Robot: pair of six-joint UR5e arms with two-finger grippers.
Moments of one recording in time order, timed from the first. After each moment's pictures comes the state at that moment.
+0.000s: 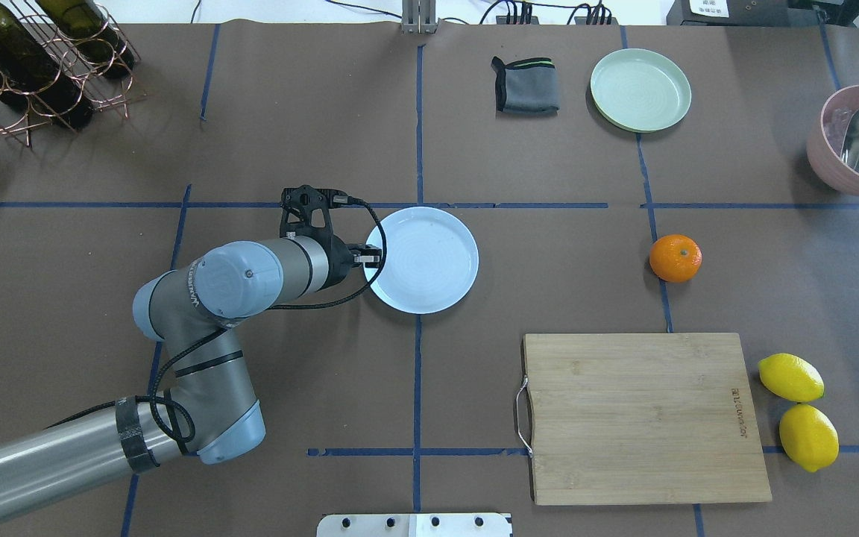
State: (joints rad) left arm -0.46 -2.14 -1.46 -2.34 -1.51 -1.19; right arm 1.51 -1.65 1.71 -1.49 2.34 -0.01
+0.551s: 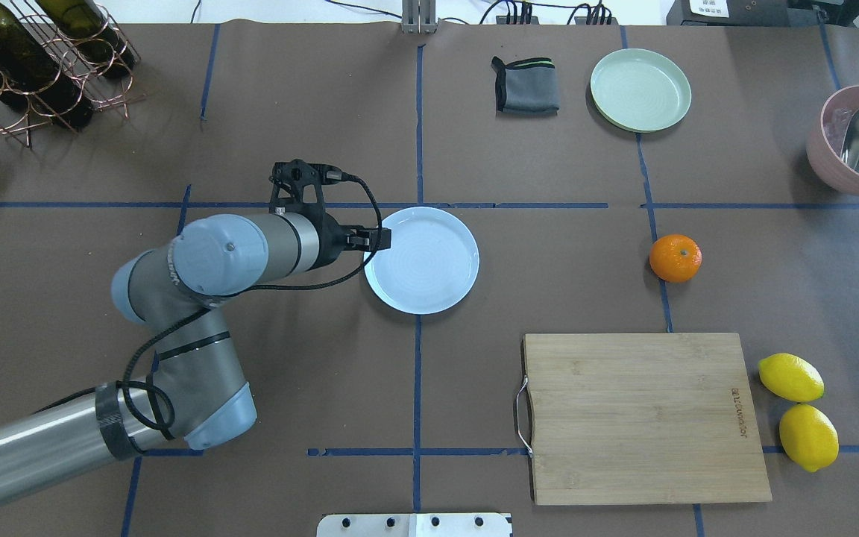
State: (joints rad) left arm -0.52 -2.12 -1.58 -2.24 -1.56 -1.11; right arm 1.51 -1.64 1.73 -1.48 2.35 -0.01
